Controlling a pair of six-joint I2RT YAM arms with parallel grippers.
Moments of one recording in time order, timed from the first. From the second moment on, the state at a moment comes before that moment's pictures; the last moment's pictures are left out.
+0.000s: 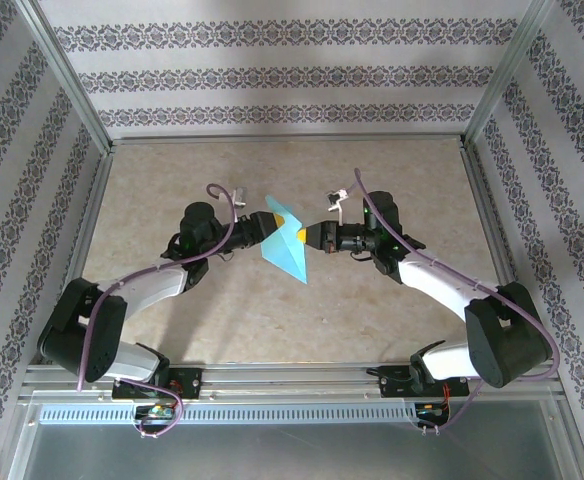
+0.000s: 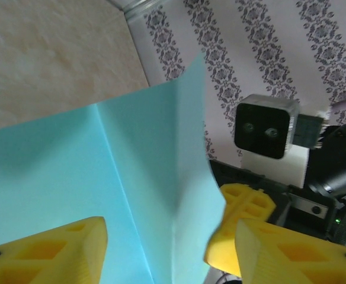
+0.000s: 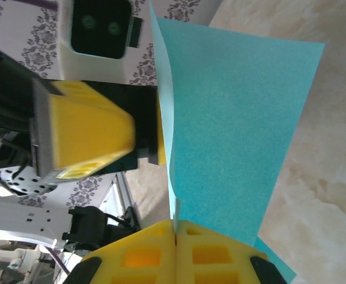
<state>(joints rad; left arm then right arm) -0.42 1.42 0.66 0.59 0.66 -1.00 0.43 1.37 0.73 0.27 -0.88 0.69</state>
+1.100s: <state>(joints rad) -0.45 1.39 0.70 0.61 0.63 -0.99 0.44 1.23 0.57 0.34 -0.83 0.88</state>
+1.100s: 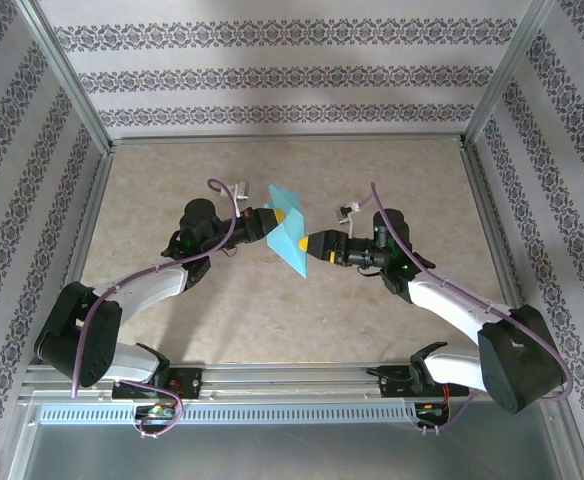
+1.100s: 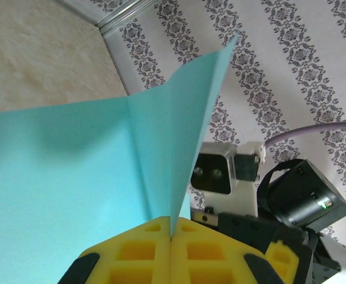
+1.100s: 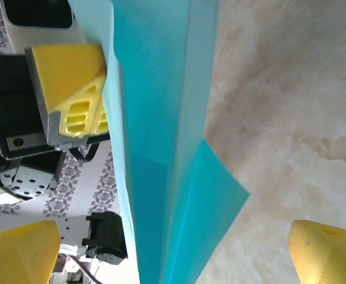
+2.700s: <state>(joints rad) -0.38 0.89 0.64 -0.01 0.13 -0.72 0.92 1.42 1.11 -0.65 0.35 0.21</state>
